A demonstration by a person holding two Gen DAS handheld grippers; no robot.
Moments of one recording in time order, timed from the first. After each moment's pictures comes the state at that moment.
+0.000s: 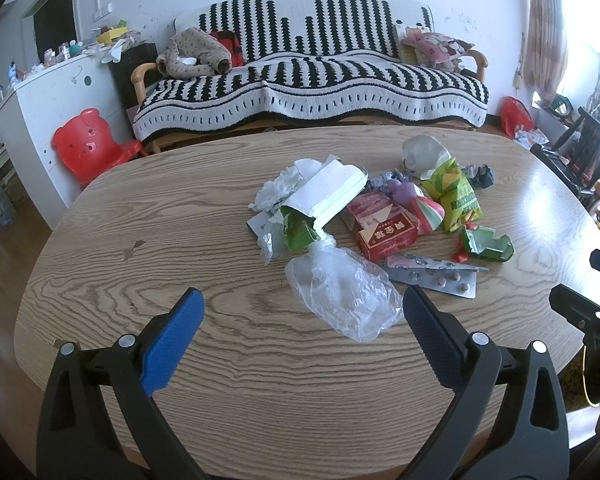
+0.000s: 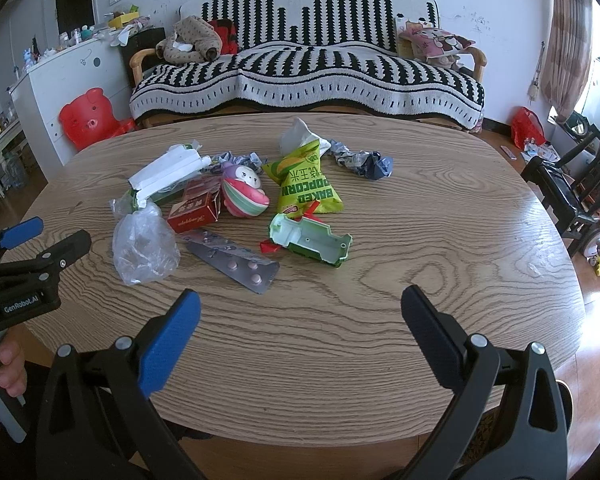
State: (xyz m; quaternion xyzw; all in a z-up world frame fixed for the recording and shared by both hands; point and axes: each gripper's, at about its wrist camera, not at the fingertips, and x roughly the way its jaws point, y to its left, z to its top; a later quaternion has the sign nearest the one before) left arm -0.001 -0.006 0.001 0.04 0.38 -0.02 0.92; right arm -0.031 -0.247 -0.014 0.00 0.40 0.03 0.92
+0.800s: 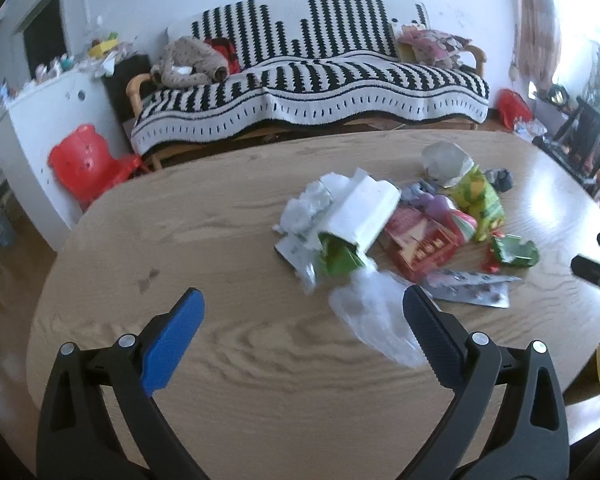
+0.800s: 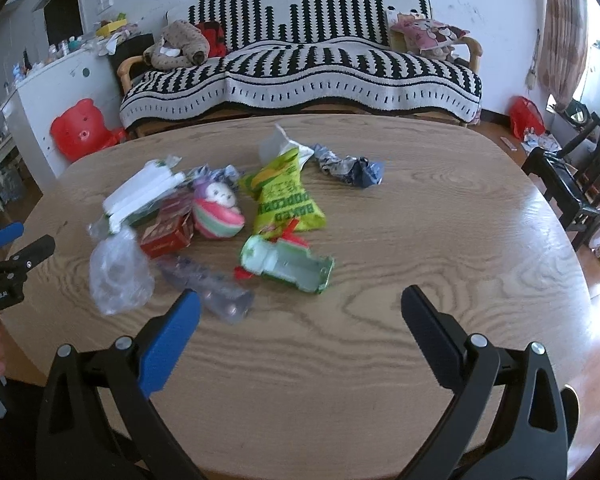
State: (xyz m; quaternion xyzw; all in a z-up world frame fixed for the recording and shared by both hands) left arm 0.035 0.024 -0.004 0.08 0.37 -0.03 0.92; right arm 0.003 -0.260 -0.022 0.02 0.40 0.02 0.91
